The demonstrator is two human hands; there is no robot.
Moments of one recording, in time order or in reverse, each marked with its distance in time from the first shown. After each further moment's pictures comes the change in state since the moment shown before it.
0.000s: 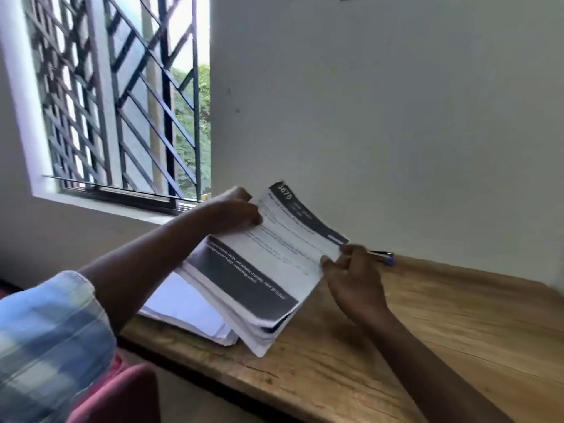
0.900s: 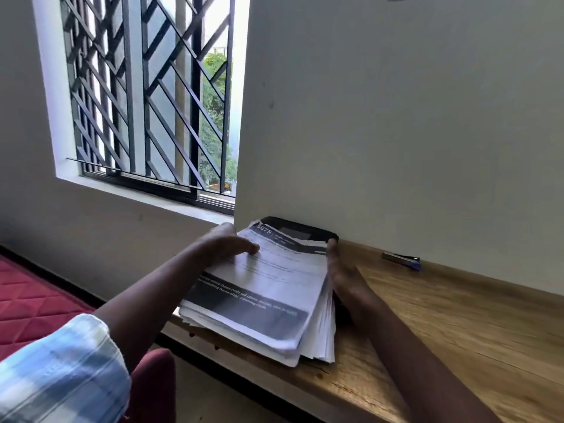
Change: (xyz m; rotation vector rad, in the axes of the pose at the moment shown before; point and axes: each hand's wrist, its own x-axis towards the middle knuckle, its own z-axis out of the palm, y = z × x) left_hand -0.007 -0.115 -0.009 0.091 0.000 -0.244; right_hand 0.010 -0.030 0.068 0.052 -0.343 0.335
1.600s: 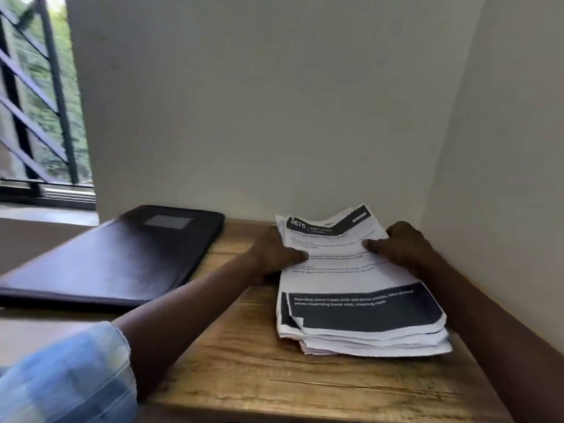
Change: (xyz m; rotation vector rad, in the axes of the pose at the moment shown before) left_hand -0.032 0.191 0.237 -0.452 -0.517 0.518; right_hand 0.009 0.125 -0.283 -0.435 0.477 0.134
